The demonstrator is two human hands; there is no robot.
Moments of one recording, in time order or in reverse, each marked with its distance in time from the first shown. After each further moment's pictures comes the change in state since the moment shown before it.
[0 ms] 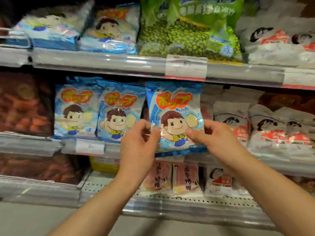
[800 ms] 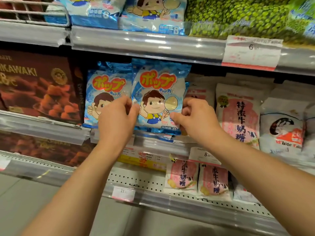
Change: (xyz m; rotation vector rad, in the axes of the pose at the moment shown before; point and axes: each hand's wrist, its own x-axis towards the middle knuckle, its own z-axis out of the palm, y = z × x) left_hand 0.080 -0.074 -0.104 0.549 0.187 0.038; right_hand 0.088 -0.014 0.126 -0.347 0.059 -0.214
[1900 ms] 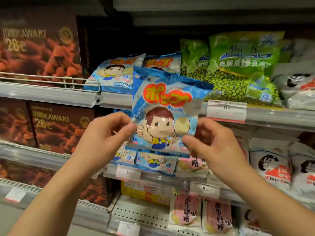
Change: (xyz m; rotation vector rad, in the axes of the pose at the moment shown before) left_hand 0.015 0.059 -0.133 -0.350 -0.287 0.251; right_hand -0.050 -0.072 -0.085 0.357 0.001 -0.257
